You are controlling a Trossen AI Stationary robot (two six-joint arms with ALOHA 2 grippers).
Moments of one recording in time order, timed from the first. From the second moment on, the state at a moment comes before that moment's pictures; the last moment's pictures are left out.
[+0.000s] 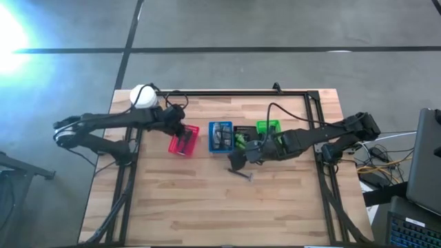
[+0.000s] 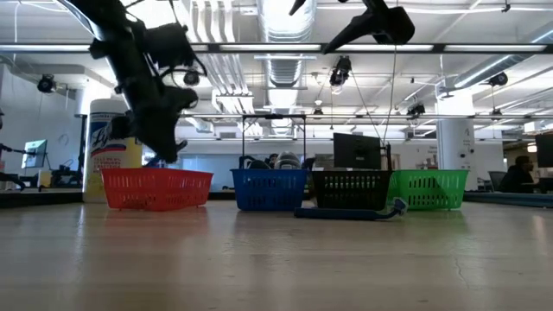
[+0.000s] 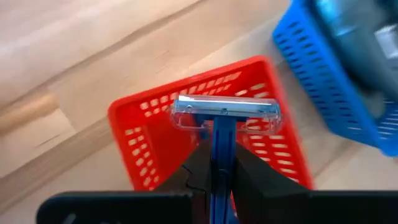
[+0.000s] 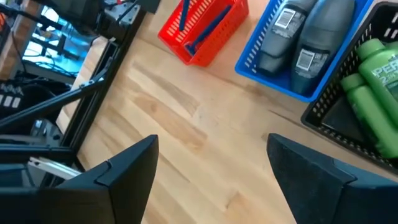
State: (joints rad) left arm 0.39 1.20 0.75 -0.57 -0.07 -0.64; right arm 0.23 1.56 1.38 -0.64 0.33 1.26
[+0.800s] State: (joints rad) left arm 0.41 1.38 0.76 -0.52 -0.08 -0.76; right arm 0.27 1.56 1.38 -0.79 0.33 1.30
